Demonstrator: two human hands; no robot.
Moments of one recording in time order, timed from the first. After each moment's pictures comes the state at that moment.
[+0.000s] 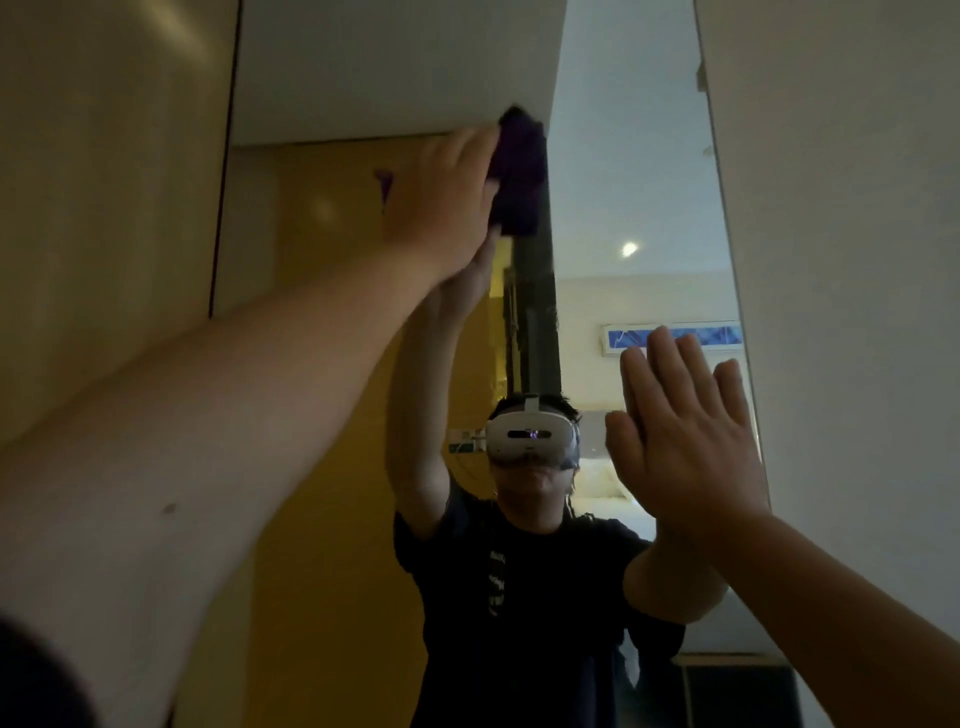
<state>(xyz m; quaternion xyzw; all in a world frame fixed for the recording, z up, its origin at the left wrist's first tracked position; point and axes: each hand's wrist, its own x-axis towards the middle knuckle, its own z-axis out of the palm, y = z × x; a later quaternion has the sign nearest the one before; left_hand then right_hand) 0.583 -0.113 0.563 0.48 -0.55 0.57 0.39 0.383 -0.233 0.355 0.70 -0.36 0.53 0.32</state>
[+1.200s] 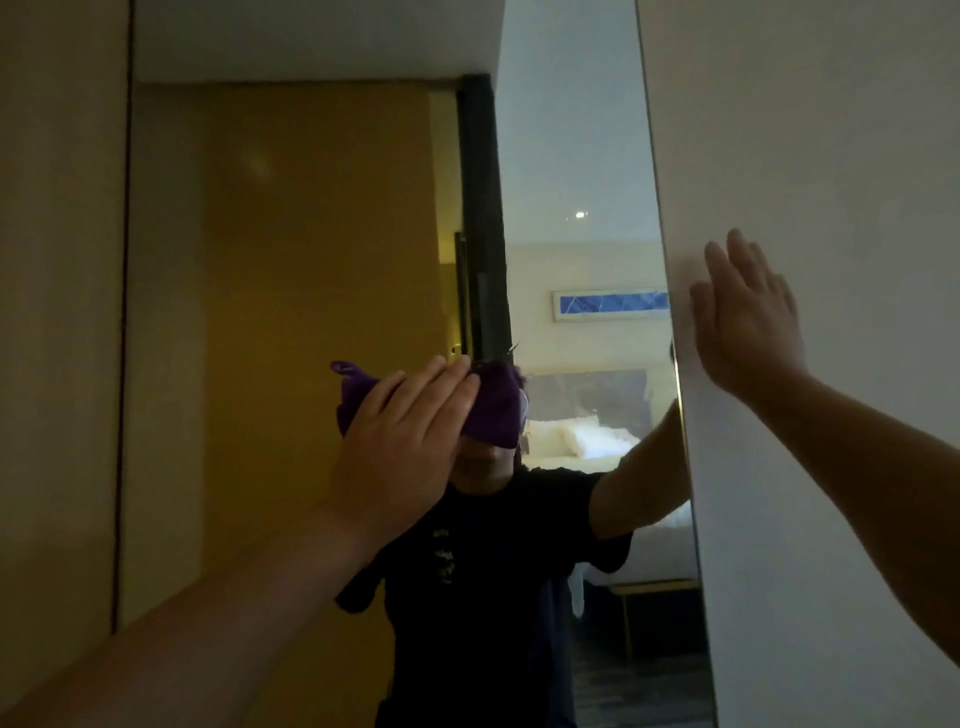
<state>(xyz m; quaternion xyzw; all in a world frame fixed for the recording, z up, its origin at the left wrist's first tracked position) 0.599 -0.135 0.297 0.44 -0.58 0.63 0.26 0.282 -0.269 0.380 0.66 -0.39 0.61 0.20</state>
